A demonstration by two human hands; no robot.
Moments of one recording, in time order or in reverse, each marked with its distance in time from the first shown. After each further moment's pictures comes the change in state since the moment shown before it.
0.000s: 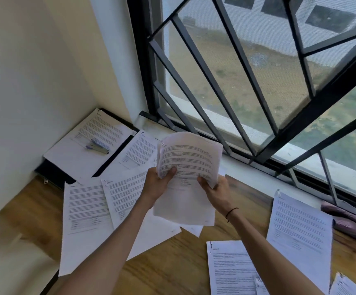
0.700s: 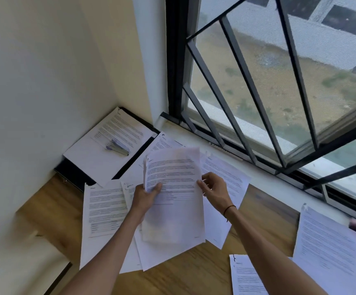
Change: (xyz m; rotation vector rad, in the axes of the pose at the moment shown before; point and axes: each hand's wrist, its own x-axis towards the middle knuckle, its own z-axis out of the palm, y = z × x) left_hand 0.010 -0.071 -0.113 0.009 0.218 -0.256; right_hand 0.043 -0.004 0.083 -0.022 -0.110 0.108
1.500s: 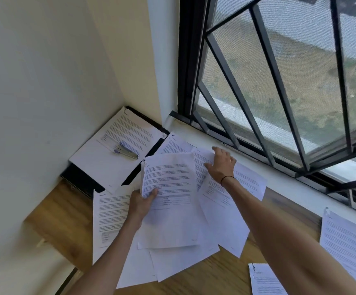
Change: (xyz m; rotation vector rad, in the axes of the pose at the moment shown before) left_hand 0.038 -0.023 -0.050 0.097 0.053 -0.063; right_hand 0.119 -0.008 0.032 -0.713 0.099 0.061
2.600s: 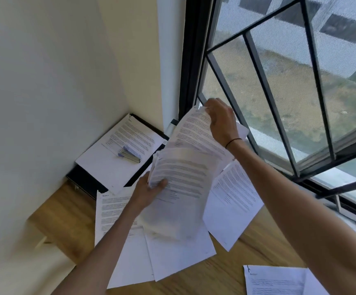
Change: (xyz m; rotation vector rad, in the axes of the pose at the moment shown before) left_hand -0.015 0.074 -0.005 0.095 -0.208 0.227; right_hand 0.021 -0.114 -0.156 0.219 0.436 -0.544
